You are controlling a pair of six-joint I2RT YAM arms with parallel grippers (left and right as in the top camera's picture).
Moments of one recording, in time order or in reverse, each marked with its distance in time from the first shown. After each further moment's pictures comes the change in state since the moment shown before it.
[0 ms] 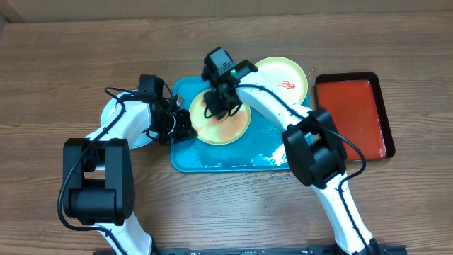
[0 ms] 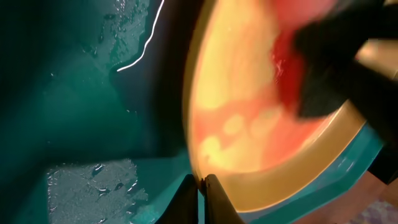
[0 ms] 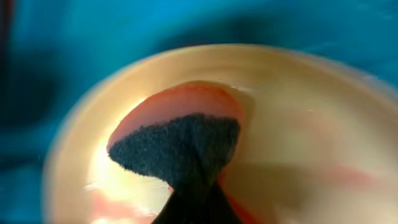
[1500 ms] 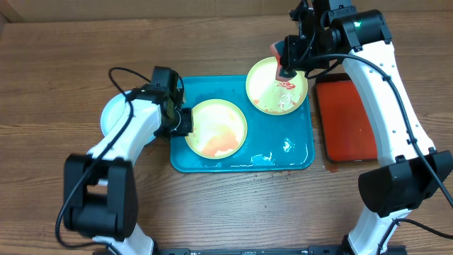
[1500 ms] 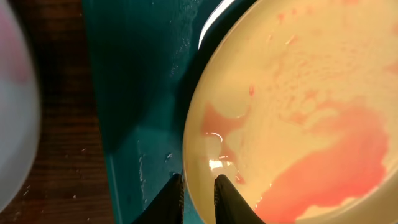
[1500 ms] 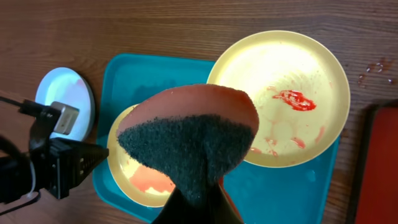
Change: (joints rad) left arm -0.106 -0.078 0.053 -0.081 -0.392 0.109; right arm -0.389 -0.483 0.042 -0.346 -0.046 0.033
